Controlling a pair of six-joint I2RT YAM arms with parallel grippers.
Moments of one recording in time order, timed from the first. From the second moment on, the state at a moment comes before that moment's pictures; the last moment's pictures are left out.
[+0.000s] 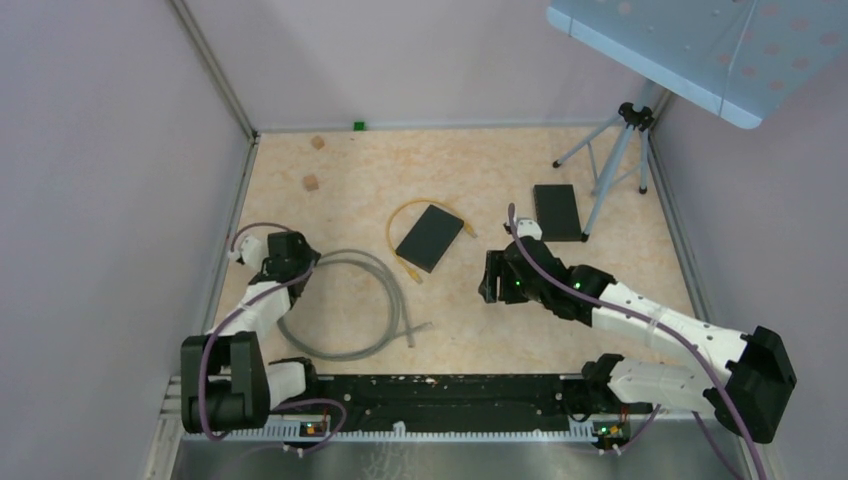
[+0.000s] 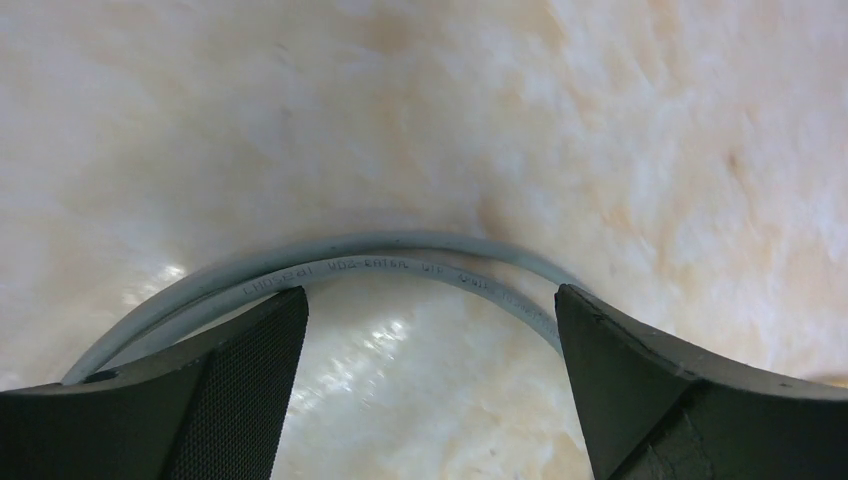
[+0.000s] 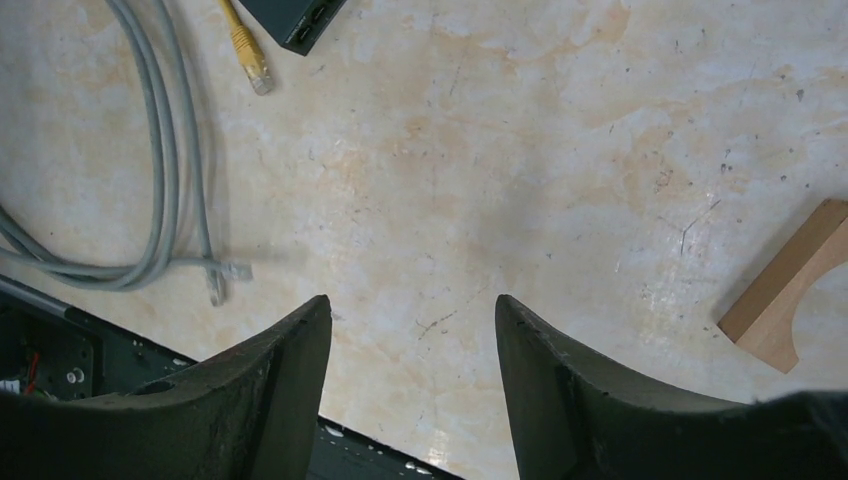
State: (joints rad) left arm 0.04 1.19 0.47 -0.15 -0.34 -0.97; right arm 0.87 1.06 0.75 -0.50 0.21 0.68
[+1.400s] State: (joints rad) left arm -0.33 1.93 1.32 -0.21 0.05 -0.20; right arm 0.85 0.91 0.71 -0.57 0.14 0.60
